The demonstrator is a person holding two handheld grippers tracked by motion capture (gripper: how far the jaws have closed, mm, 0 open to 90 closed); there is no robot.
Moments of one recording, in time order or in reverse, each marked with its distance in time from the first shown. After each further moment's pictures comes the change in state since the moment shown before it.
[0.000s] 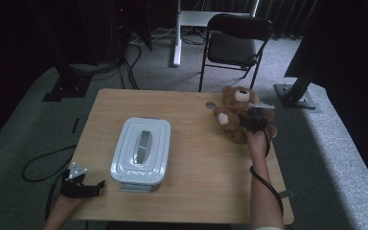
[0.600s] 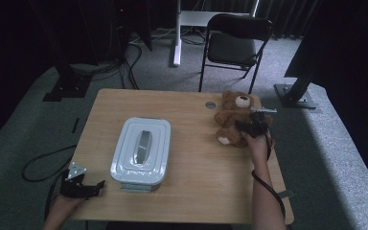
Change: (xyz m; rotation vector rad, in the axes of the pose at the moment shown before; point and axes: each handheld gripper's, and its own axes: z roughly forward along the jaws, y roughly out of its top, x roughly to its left) left arm 0.002 -0.001 -0.001 -0.011 -0.038 -0.008; right arm -0.011 -0.013 0.004 0.046 0.057 0.087
